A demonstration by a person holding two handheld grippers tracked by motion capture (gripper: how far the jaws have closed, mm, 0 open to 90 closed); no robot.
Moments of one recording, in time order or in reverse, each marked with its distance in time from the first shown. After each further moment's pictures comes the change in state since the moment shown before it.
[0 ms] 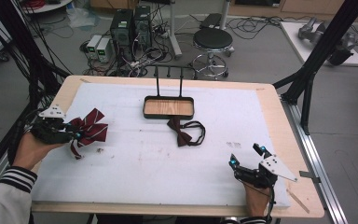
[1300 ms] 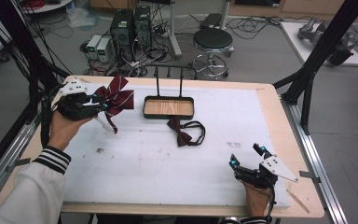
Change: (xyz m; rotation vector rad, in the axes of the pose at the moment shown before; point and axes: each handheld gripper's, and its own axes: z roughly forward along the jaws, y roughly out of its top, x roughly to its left) left arm -0.035 0.094 0.015 -0.316 0.021 0.010; right arm 0.000 0.000 -0.001 -0.006 0.008 0.009
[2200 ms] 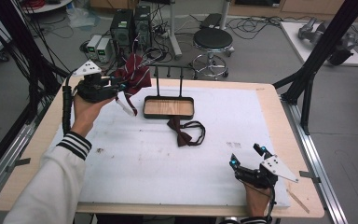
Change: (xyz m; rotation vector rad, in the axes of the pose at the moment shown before) left arm 0.000 0.040 0.045 -0.178 -0.046 -0.098; right arm 0.000 0.000 0.000 -0.005 -0.002 0.006
